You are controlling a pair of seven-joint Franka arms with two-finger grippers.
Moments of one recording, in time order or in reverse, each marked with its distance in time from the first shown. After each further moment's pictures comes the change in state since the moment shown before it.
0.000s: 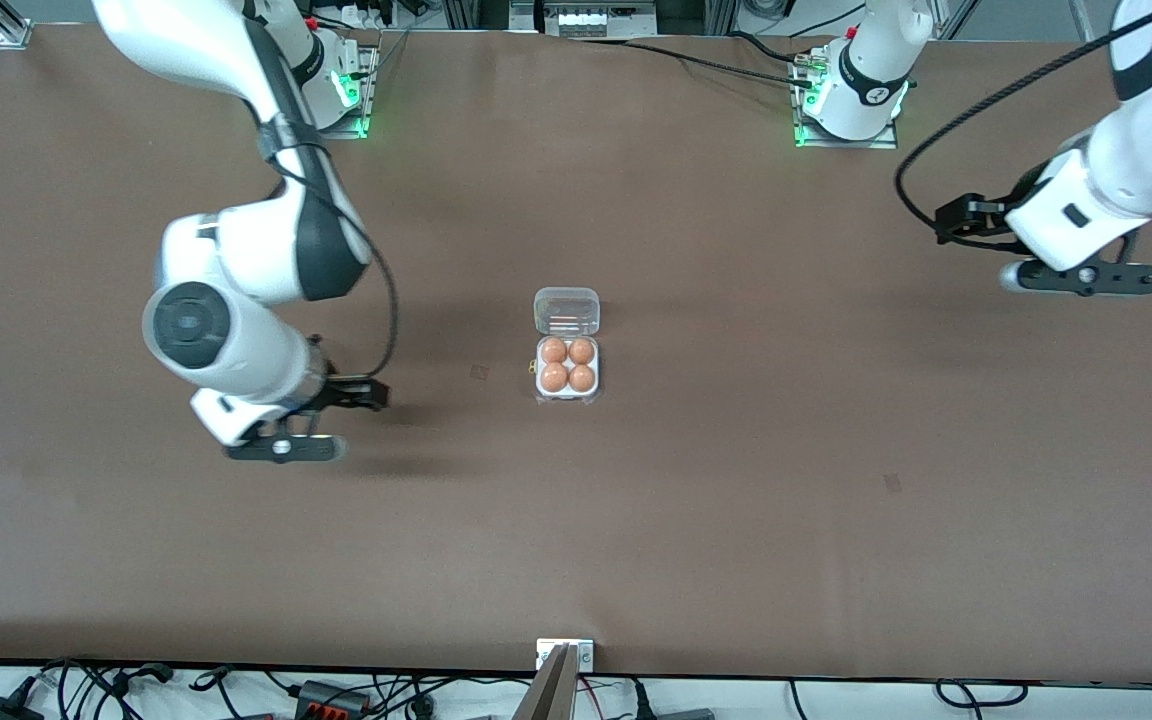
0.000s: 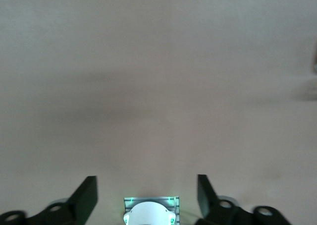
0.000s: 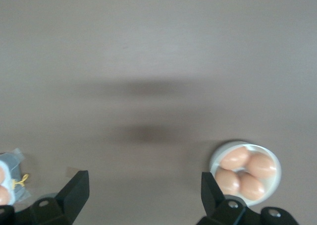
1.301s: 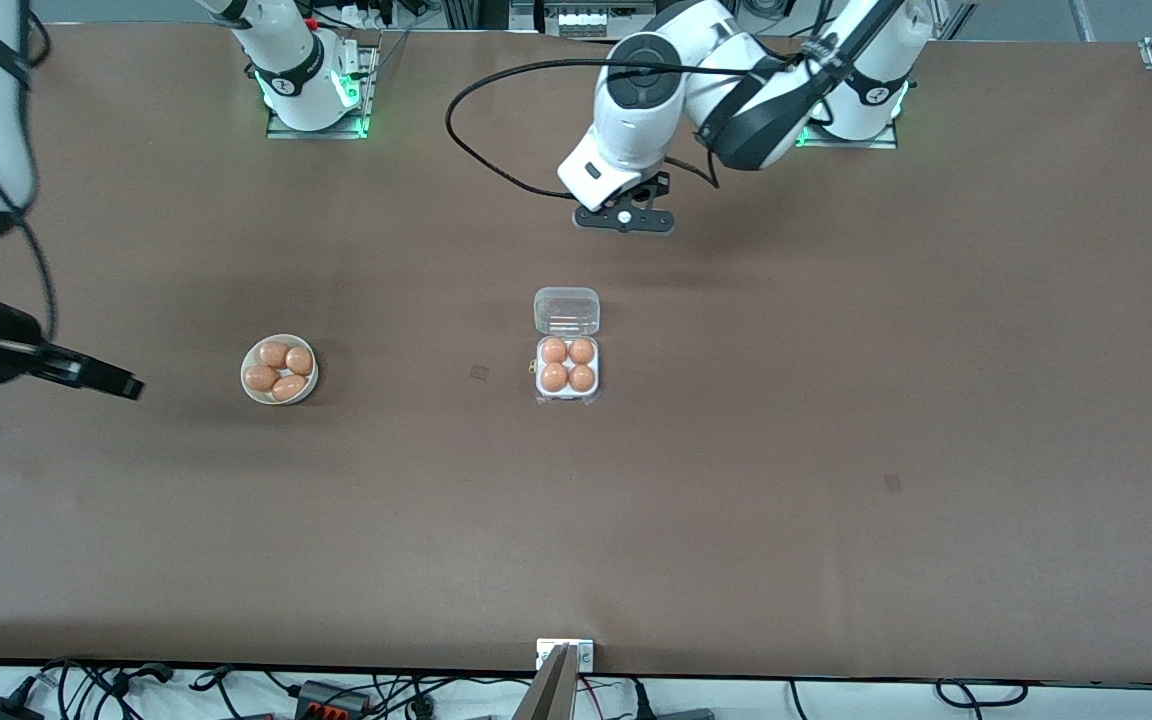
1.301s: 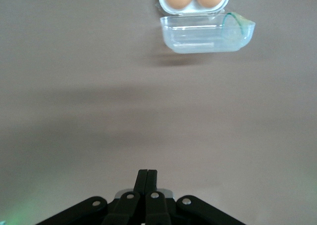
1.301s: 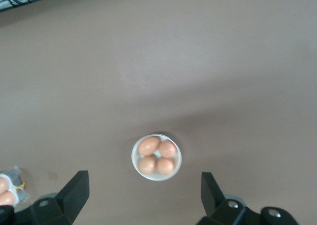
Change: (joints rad) left arm -0.263 0.249 -0.485 -0.241 -0.003 0.586 -0.770; right arm -0.527 -0.202 0.258 0.053 -0.071 -0.177 -0.063
